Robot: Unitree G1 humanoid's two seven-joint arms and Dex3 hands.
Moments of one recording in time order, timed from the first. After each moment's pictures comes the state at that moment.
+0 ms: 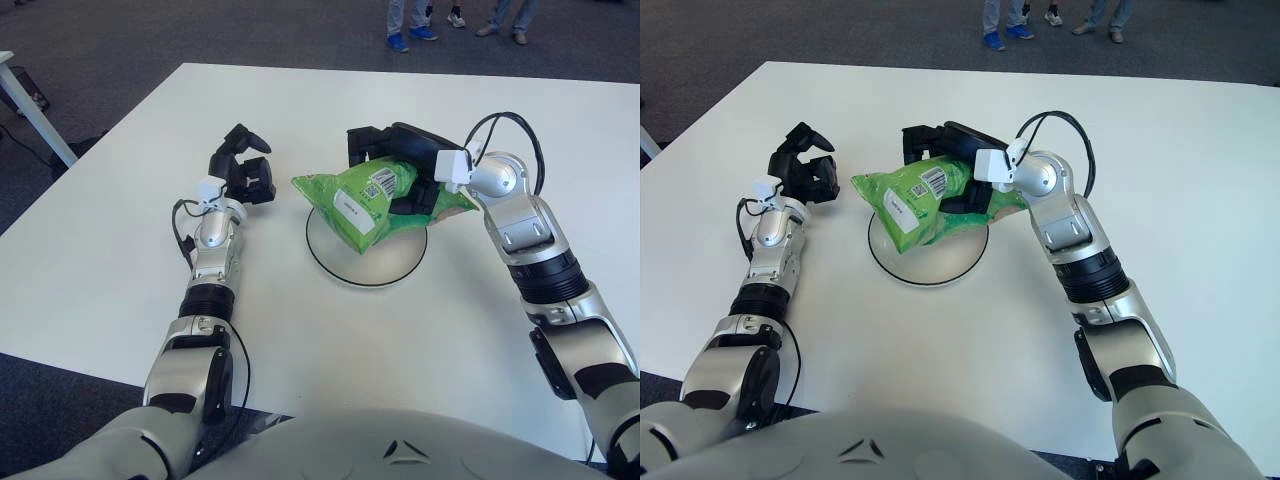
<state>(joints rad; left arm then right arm) -0.43 0.08 0.16 0.61 -0.11 -0.52 -0.08 -0.62 -0.41 0.28 -0.09 -0.21 0.02 0.65</state>
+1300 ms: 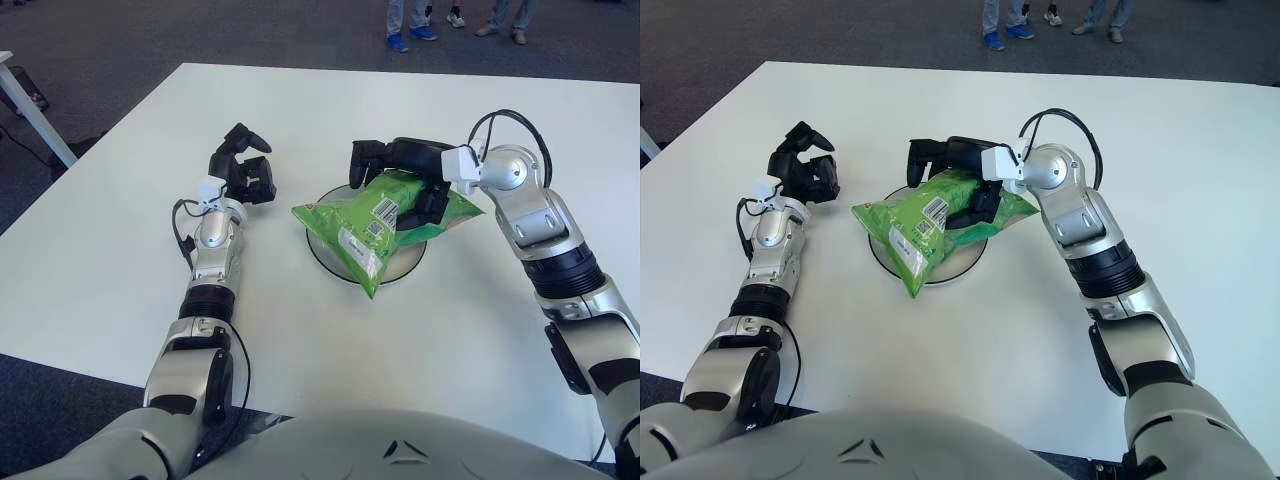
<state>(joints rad) -0.43 0.08 0.15 0.60 -0.11 -0.52 -0.08 -0.65 -0.49 0.29 -0.05 -0.13 0.05 0.86</state>
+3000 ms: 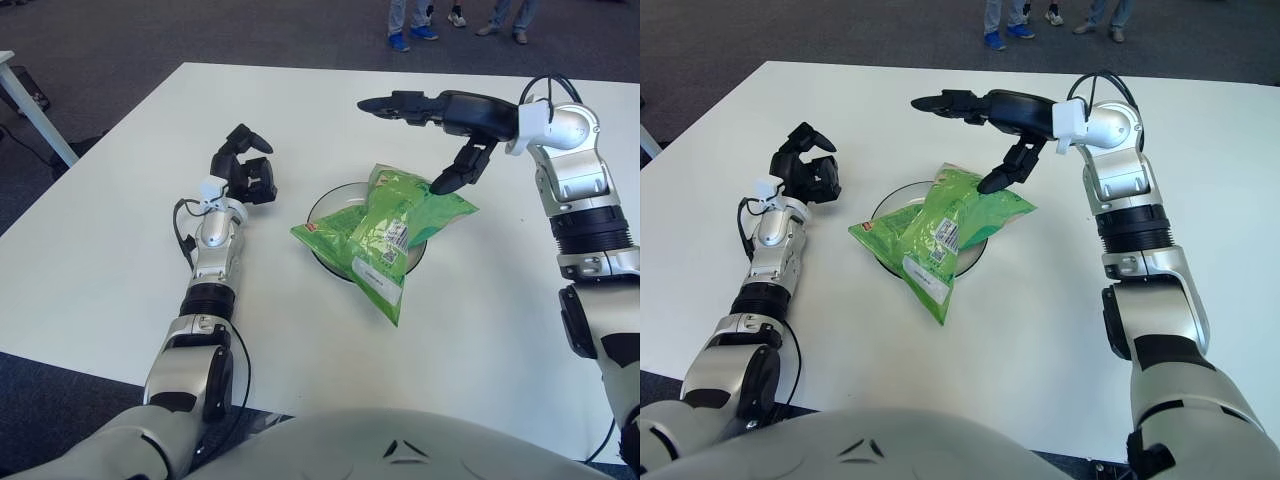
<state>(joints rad) -0.44 0.08 0.16 0.63 -0.11 -0.54 -0.09 -0.80 -0.55 0.11 0.30 0.13 -0.28 1.05</state>
